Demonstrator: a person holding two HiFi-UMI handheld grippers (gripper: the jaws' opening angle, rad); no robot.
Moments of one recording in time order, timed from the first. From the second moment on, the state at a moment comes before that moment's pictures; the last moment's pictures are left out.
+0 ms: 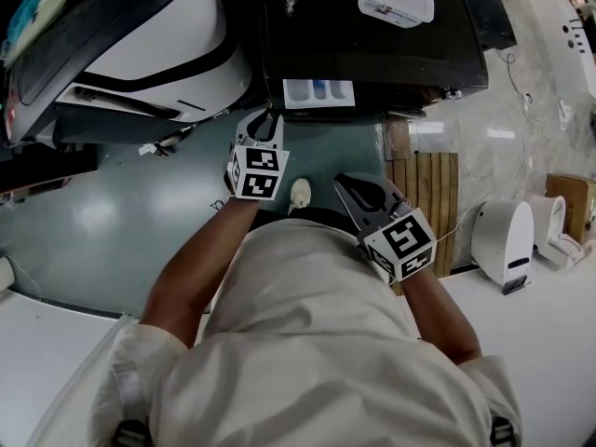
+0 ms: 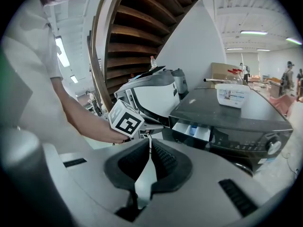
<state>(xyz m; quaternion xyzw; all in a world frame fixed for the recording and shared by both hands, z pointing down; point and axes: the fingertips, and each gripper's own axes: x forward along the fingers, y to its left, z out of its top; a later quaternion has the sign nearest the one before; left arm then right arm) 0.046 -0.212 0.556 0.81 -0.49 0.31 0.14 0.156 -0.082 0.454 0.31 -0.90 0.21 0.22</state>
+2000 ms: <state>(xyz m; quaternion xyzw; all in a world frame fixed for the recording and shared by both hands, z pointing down) 0.037 -0.265 0.557 0.79 -0.52 0.29 0.15 0.159 -0.120 0.464 0.32 -0.90 0.22 0.22</state>
